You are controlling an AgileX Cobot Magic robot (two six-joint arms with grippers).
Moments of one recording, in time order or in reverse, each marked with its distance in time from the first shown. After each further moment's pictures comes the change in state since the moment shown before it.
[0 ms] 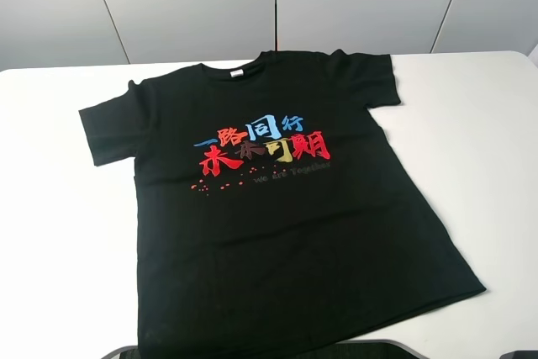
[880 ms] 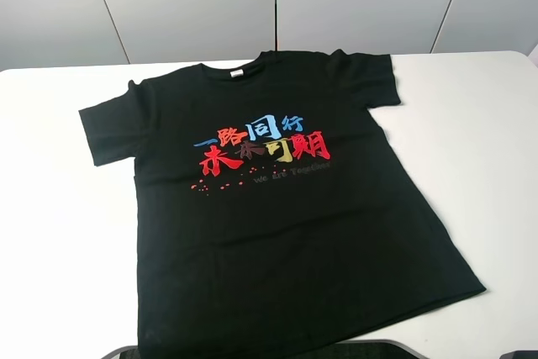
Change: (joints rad) left arm 0.000 0.000 0.000 0.000 0.000 0.005; right arm 0.000 0.000 0.000 0.000 0.000 0.000
